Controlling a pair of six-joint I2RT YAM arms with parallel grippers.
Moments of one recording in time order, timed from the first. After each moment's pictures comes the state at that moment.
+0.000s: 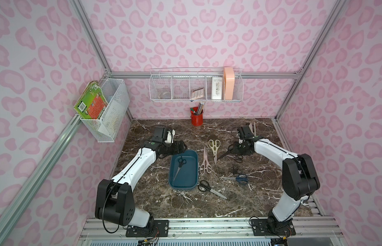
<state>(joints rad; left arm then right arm) -0.23 1.47 1.12 -0.55 0.36 -0.42 0.33 1.78 1.23 -0.59 0.03 0.48</state>
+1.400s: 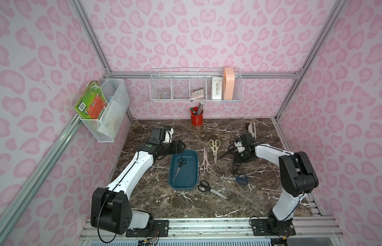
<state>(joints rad) -0.23 1.39 1.10 -0.53 0.32 -0.39 0.31 1.80 1.07 -0.51 -0.15 0.13</state>
